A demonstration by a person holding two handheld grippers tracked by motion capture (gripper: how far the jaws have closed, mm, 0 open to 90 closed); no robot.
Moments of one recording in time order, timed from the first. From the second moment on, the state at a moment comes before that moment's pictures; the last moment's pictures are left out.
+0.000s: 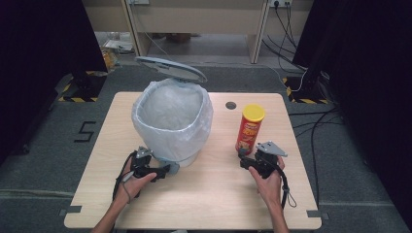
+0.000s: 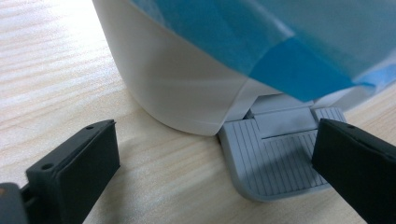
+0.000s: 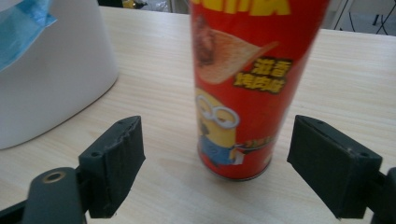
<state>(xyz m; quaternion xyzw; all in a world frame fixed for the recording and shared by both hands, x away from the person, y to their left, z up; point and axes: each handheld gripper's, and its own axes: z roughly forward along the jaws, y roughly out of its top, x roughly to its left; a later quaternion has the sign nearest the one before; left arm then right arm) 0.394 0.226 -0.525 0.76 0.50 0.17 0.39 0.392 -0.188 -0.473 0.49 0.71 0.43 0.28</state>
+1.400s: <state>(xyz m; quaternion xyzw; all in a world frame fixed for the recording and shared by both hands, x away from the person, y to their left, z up) 0.394 0.226 -0.525 0.76 0.50 0.17 0.39 0.445 -0.192 -0.503 0.47 0.67 0.49 0.30</state>
